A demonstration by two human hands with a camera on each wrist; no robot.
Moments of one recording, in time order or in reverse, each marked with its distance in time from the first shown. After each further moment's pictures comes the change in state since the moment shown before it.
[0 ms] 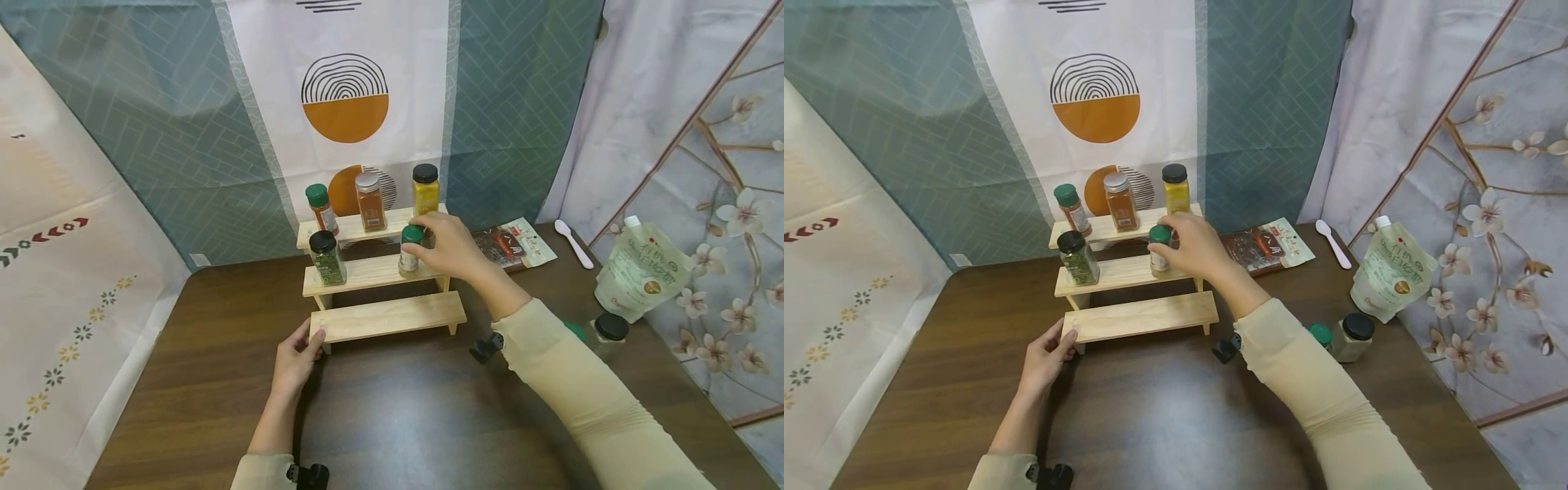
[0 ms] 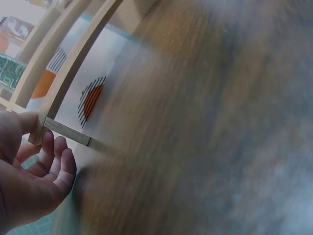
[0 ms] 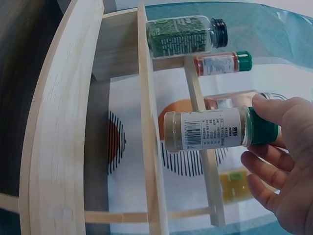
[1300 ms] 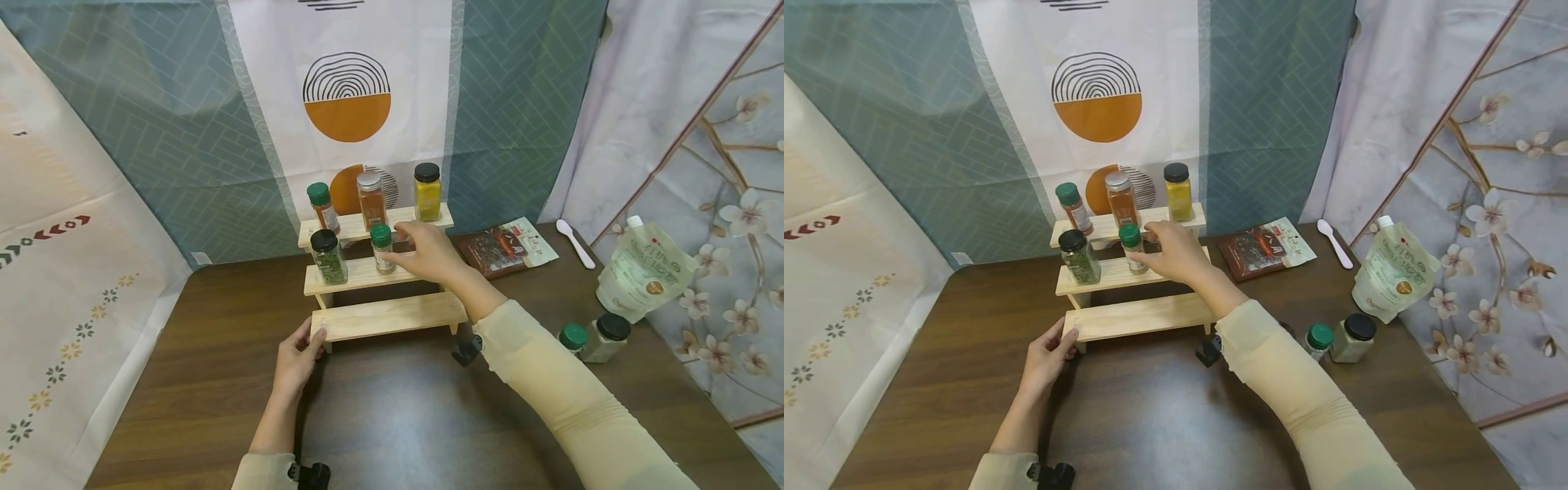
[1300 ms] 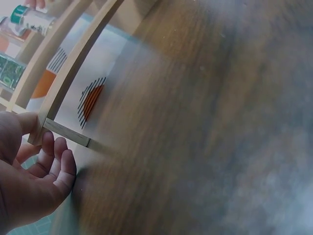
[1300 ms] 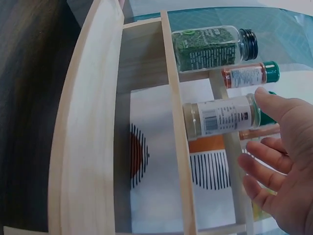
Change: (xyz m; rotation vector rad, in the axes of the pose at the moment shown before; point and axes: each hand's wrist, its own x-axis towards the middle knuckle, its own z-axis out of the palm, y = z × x) left_hand 0.000 -0.001 0.000 0.004 -0.008 0.002; right_hand 0.014 -0.005 0.035 0.016 -0.103 0.099
